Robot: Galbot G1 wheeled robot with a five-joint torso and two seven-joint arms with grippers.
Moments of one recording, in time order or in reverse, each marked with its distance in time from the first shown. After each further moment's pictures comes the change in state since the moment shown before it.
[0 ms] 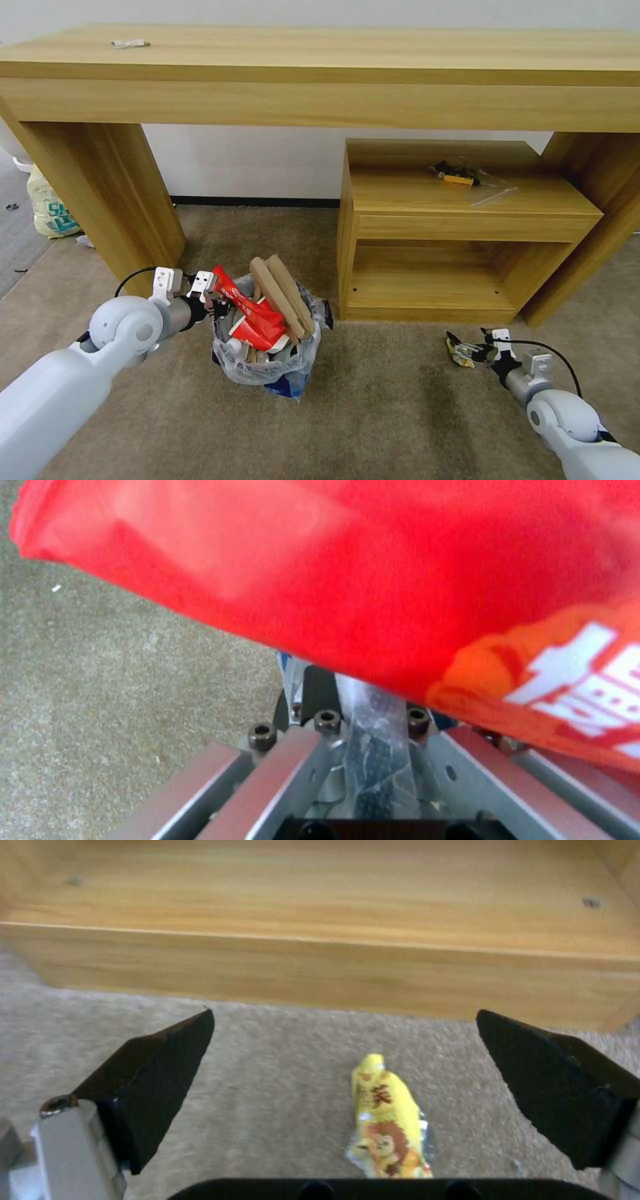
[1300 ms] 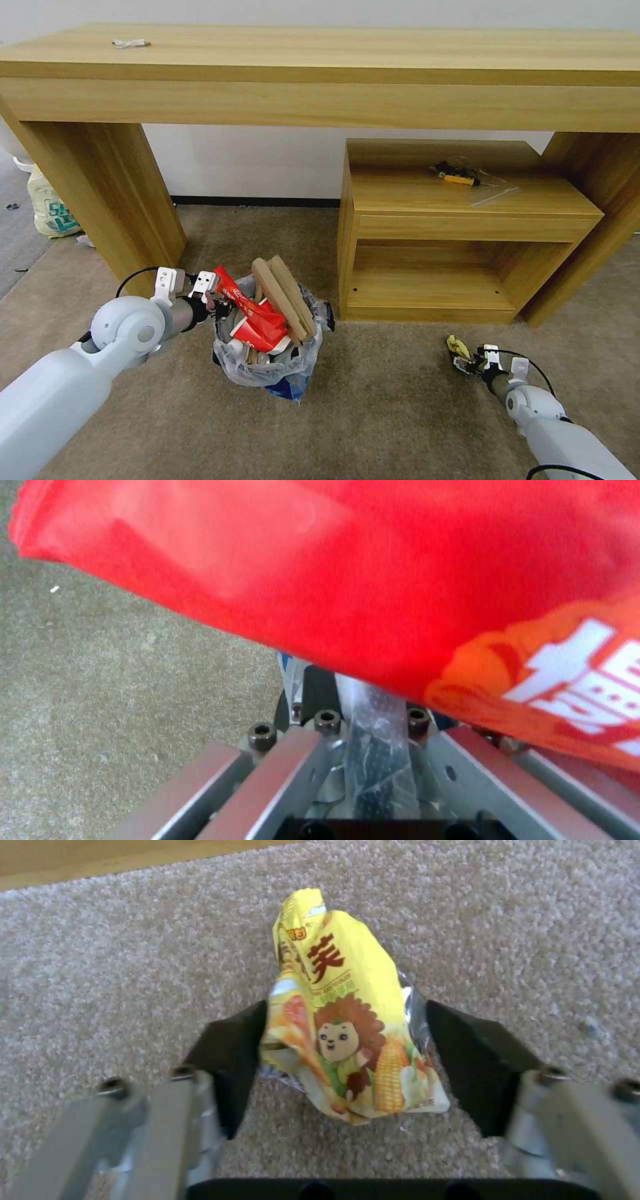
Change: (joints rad) left arm -0.005 0.009 0.019 -0.020 -0.013 0.000 -0.026; right arm 0.287 0.101 -0.171 -0.500 0.074 -0.024 -0.038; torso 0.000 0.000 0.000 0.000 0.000
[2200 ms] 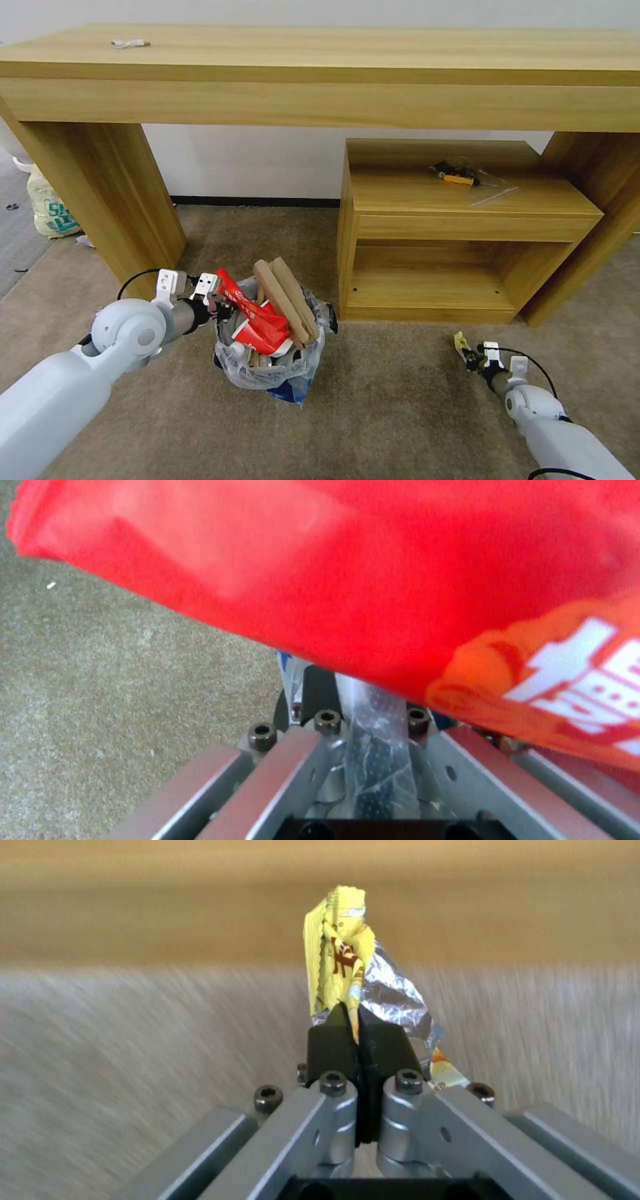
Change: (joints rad) left arm 0.015 0.004 -0.007 -0.021 -0.013 0.000 -0.018; right arm -0.088 -0.030 0.069 0.241 -0.089 0.035 0.030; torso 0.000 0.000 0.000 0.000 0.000
